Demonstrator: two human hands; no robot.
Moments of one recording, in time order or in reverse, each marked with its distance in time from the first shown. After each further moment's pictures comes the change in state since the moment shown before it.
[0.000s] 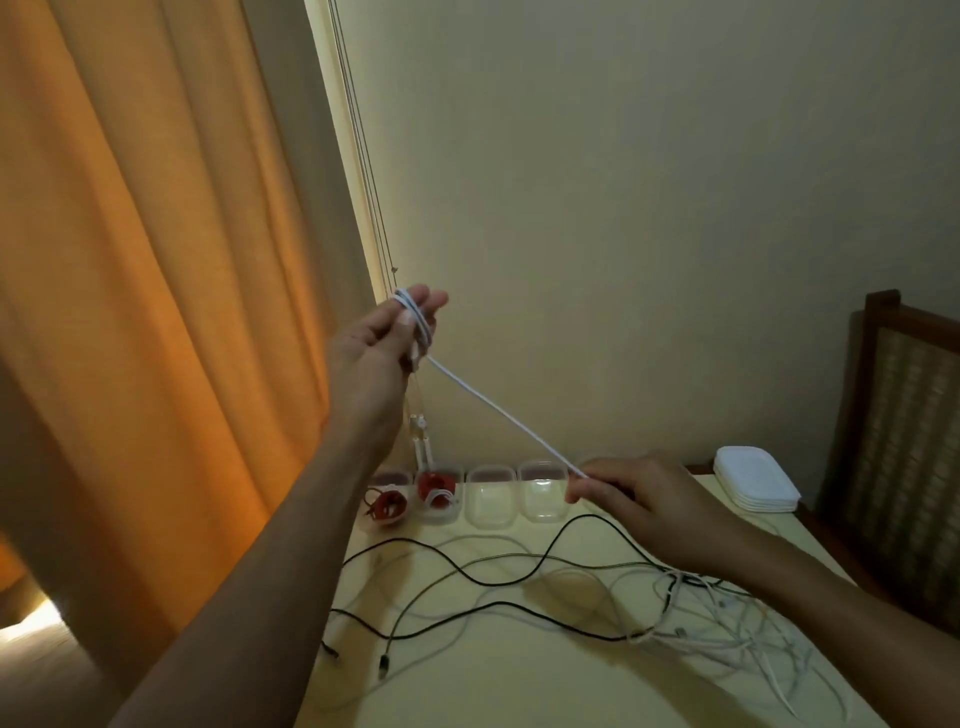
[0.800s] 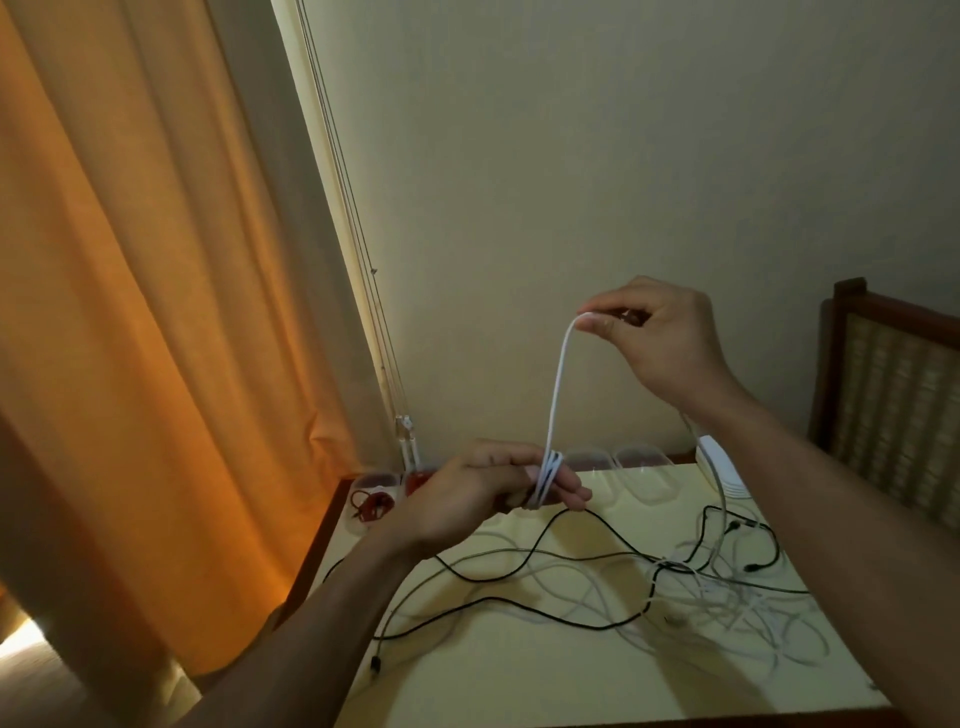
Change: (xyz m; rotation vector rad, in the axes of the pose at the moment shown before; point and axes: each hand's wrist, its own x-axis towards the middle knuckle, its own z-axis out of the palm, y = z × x) left_hand -0.075 -0.045 0.025 0.254 -0.850 -0.398; right_hand 0.077 -0.006 -0.076 0.044 0.631 -0.075
